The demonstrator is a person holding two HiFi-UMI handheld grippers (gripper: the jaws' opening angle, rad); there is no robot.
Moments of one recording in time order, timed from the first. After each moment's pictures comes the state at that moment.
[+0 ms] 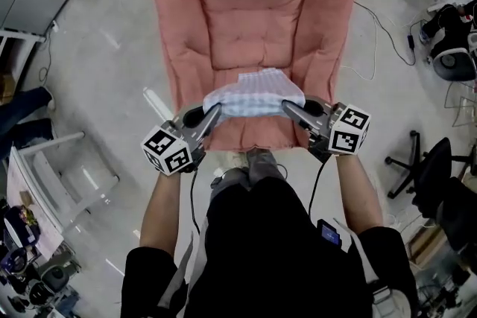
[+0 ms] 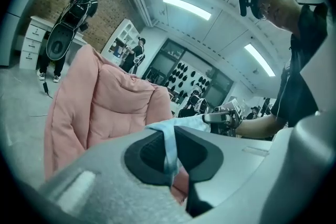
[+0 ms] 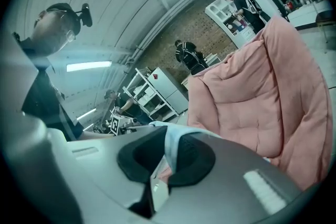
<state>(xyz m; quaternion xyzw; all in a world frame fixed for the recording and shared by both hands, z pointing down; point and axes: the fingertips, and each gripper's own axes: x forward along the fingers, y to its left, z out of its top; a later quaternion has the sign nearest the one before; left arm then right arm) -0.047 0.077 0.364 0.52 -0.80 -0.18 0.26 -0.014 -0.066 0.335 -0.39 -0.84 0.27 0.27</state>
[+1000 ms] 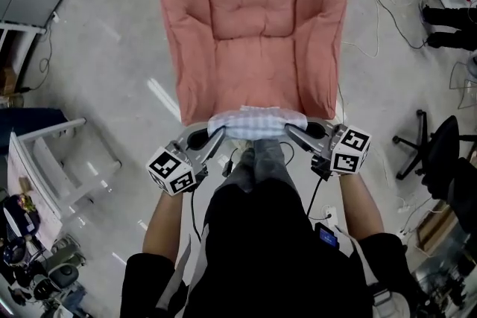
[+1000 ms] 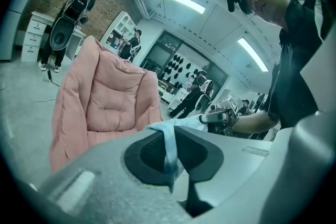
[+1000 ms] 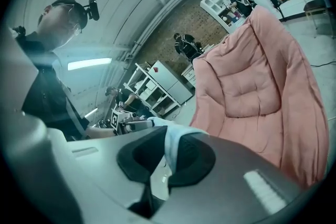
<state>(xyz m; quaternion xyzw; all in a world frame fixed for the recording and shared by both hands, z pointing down) 0.123 0.125 0.379 0.54 -0.77 -0.17 0.29 0.160 -0.017 0.363 -0.38 -0.83 0.28 0.31</state>
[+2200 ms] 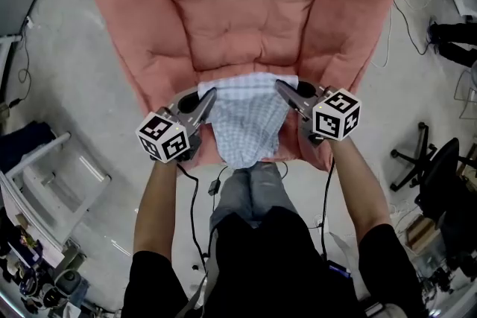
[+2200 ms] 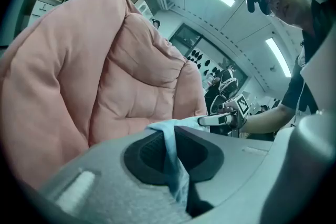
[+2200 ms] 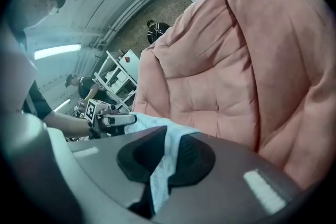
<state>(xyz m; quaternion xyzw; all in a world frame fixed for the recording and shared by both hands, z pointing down) -0.144 0.036 0.557 0.49 -0.78 -0.18 0.34 -0.115 -0.110 0.558 -0.31 -0.85 0.21 0.38</state>
